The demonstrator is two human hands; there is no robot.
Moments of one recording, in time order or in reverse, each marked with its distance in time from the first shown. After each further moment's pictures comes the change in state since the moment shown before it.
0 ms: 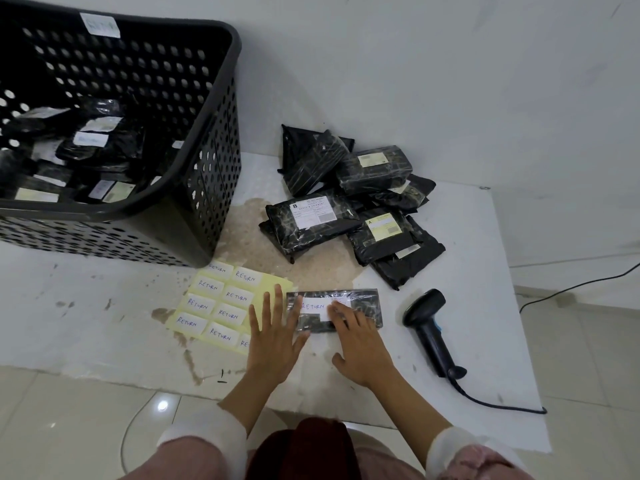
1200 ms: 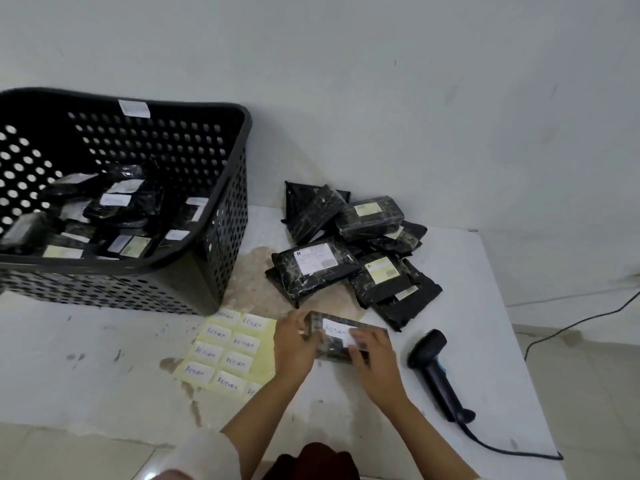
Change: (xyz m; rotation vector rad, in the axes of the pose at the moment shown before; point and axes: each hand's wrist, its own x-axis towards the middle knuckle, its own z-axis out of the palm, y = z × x) left_hand 0.036 0.023 -0.081 -1.135 0.189 -0.337; right_hand 0.008 0.000 -0.030 0.620 0.469 0.243
